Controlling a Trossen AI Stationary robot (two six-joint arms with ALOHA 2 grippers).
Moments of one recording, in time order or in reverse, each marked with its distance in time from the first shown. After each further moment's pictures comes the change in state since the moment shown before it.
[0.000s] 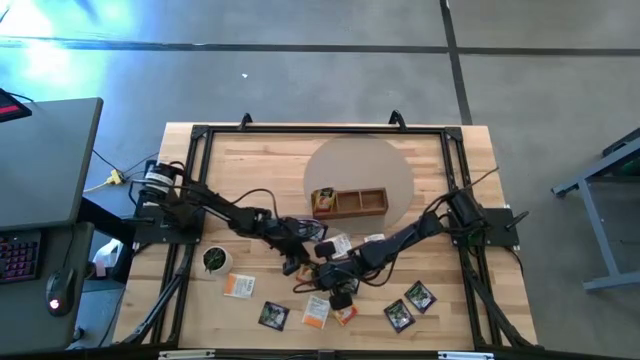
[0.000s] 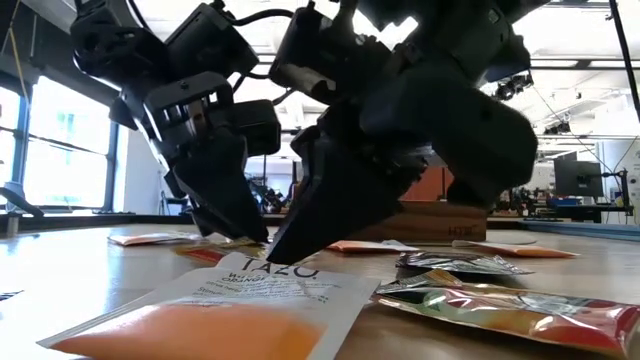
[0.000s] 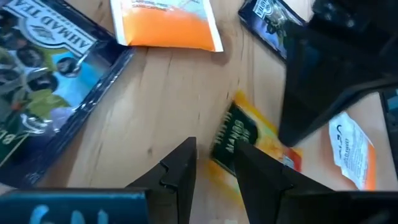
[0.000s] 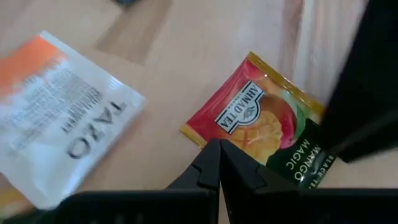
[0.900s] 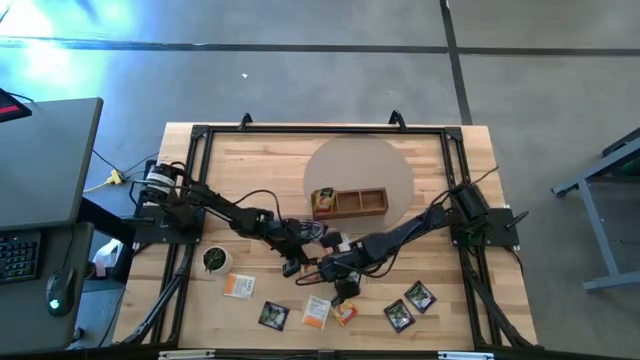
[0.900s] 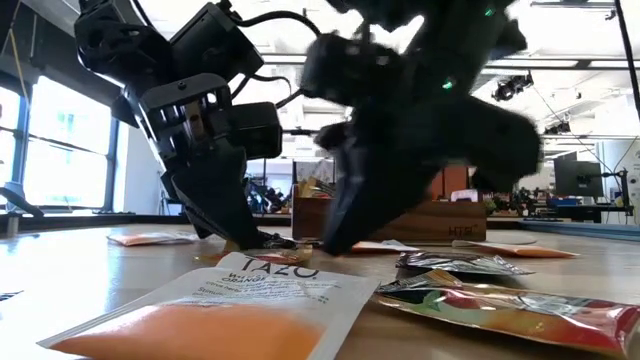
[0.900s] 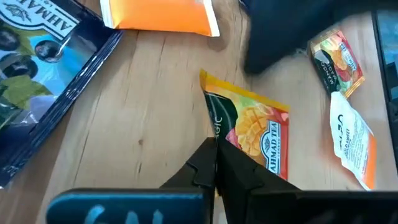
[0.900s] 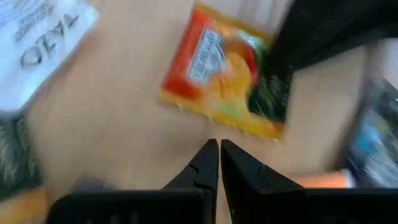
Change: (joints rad) left arm -0.002 0.004 0.030 -0.057 0.009 0.010; right arm -0.020 -0.102 -0.014 -0.178 -0.001 -0.028
